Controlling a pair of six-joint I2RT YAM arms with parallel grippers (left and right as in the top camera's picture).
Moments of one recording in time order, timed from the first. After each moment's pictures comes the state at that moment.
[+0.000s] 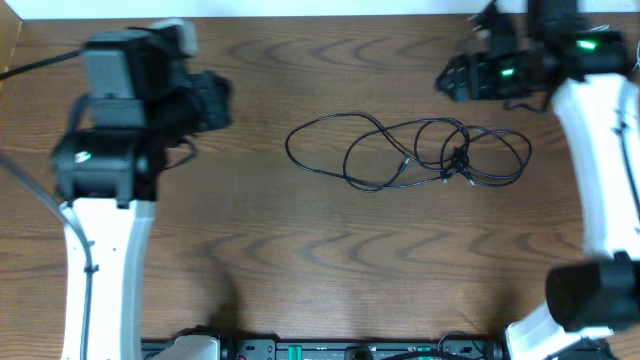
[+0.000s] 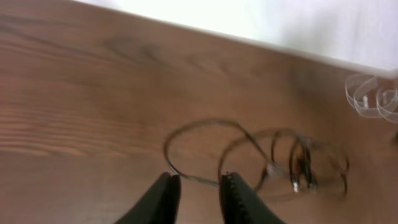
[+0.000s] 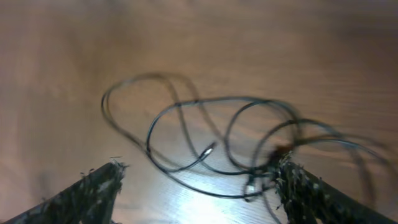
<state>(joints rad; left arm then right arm) -0.08 1.37 1.62 -0.99 0.26 -0.27 0.03 1.75 1.88 -1.16 -0.37 0.05</state>
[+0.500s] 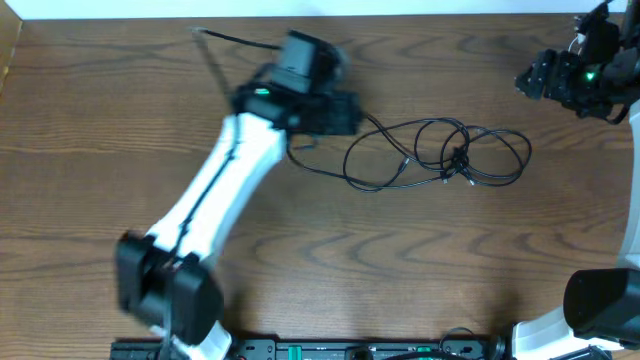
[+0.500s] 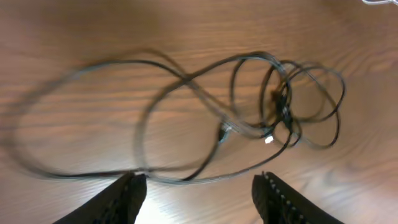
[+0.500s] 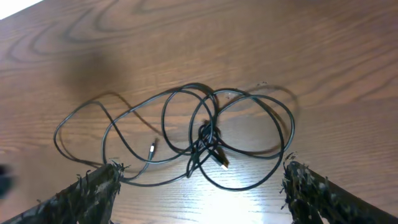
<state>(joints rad) -0.47 1.81 1.59 -0.77 0.29 -0.45 -0.20 1.73 1.88 -1.25 -0.29 0.12</state>
